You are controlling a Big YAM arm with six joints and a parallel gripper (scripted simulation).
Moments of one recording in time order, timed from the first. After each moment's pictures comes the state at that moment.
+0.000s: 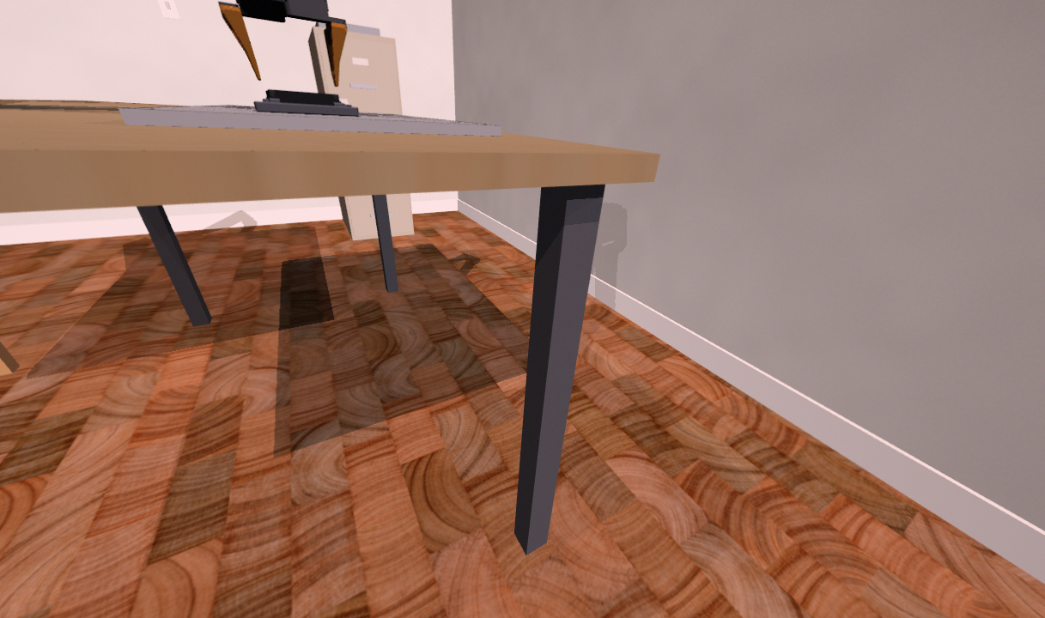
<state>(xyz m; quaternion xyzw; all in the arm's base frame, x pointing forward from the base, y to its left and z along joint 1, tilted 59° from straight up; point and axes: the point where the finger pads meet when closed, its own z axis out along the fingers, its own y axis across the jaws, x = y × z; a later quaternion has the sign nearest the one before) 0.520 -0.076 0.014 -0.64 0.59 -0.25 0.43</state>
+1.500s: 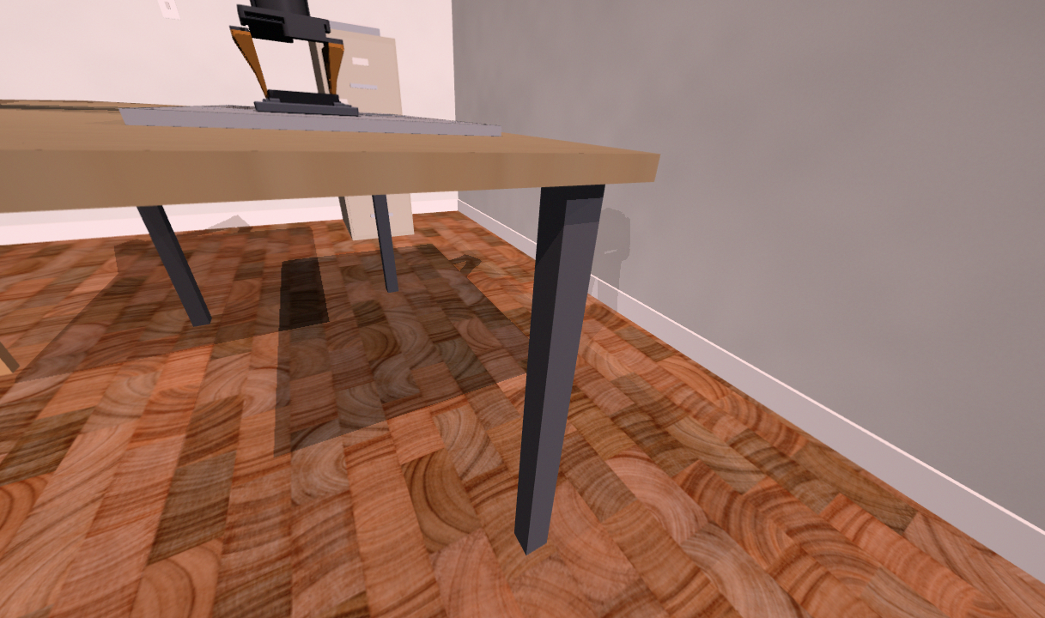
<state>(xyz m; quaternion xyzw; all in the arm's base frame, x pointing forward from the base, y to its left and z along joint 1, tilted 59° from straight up) 0.537 -0.069 0.000 -0.64 0.59 -0.24 0.43</state>
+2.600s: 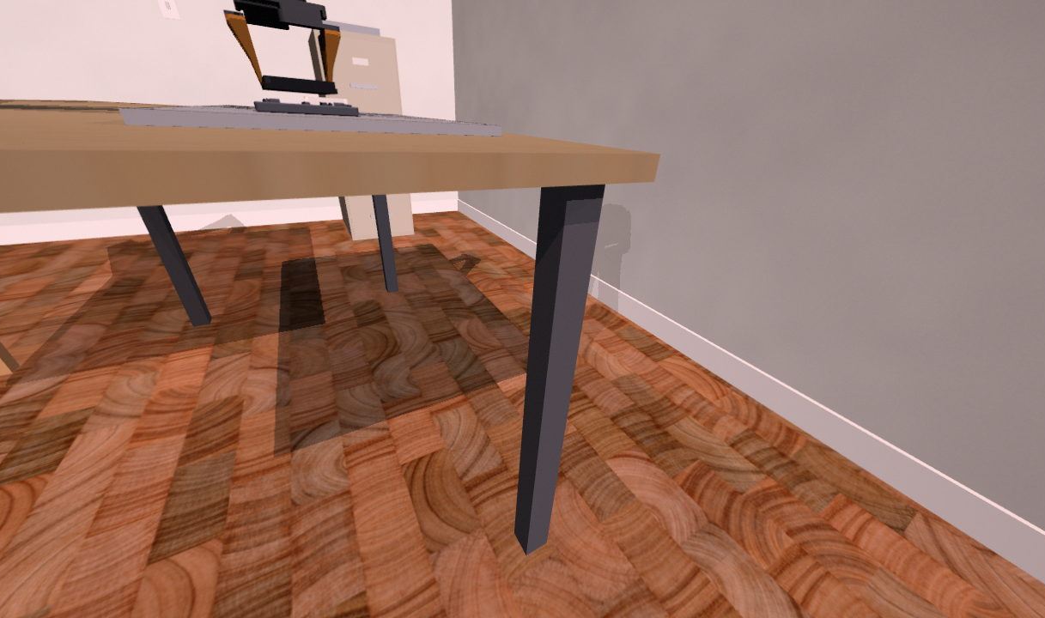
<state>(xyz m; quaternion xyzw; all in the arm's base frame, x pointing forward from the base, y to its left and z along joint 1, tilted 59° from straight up) 0.523 -0.070 0.008 -0.64 0.59 -0.24 0.43</state>
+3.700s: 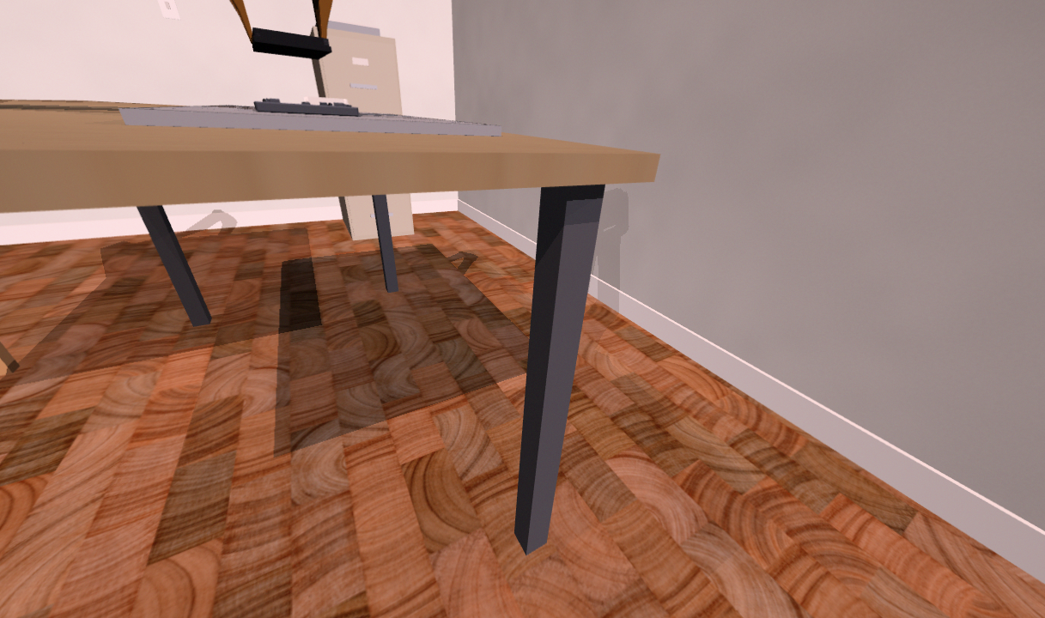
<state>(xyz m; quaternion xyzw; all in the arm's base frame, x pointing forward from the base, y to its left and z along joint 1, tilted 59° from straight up) 0.485 -0.084 0.033 -0.64 0.59 -0.24 0.43</state>
